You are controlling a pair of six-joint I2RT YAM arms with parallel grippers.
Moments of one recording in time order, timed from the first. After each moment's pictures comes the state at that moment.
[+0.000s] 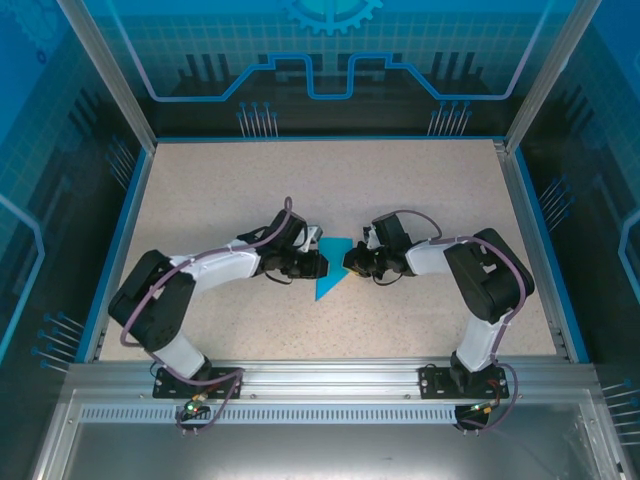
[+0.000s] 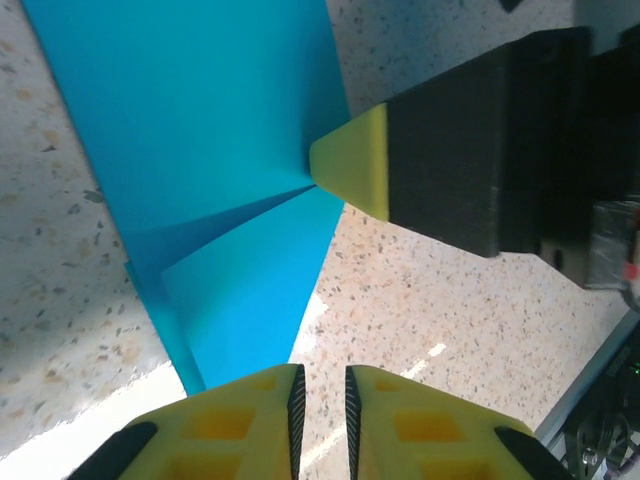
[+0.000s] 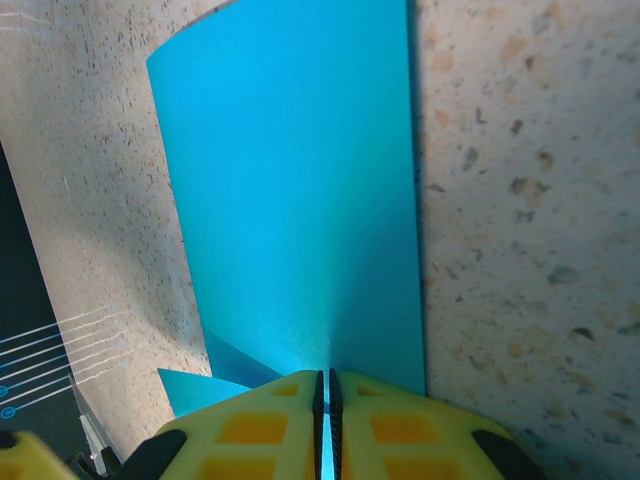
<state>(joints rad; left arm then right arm) -0.57 1.64 0.90 -0.25 0.44 -0.56 0.47 1.81 0.78 0.10 -0.52 0.88</state>
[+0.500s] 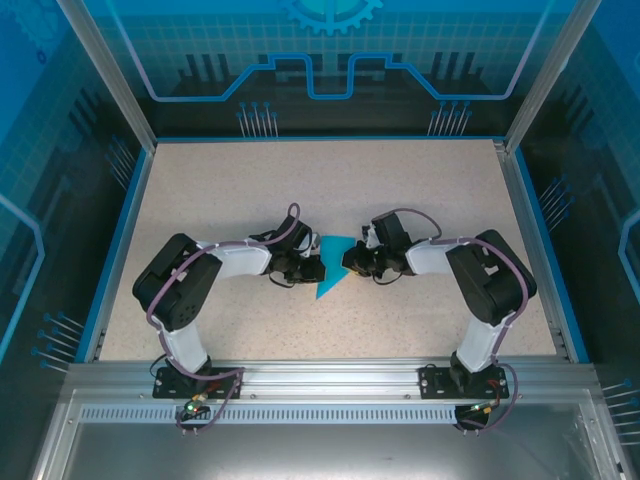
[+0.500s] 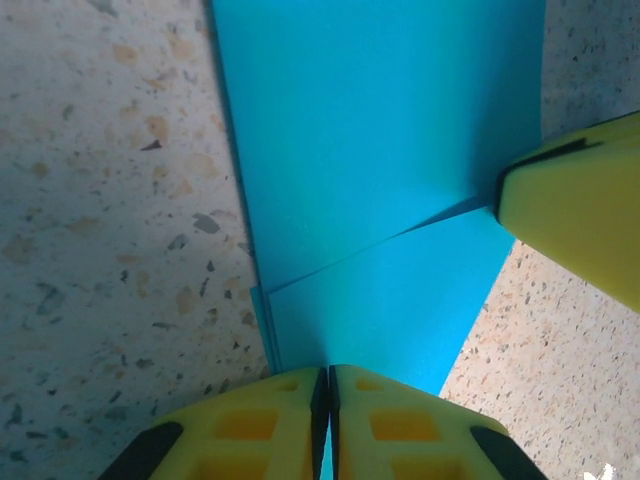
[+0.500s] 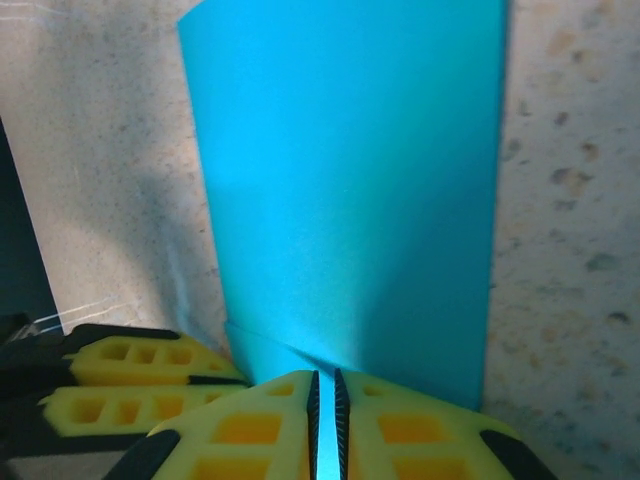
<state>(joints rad) -0.56 1.79 0.90 -0.20 0.38 -0.59 0.48 1.77 0.80 0.06 -0.53 0.86</state>
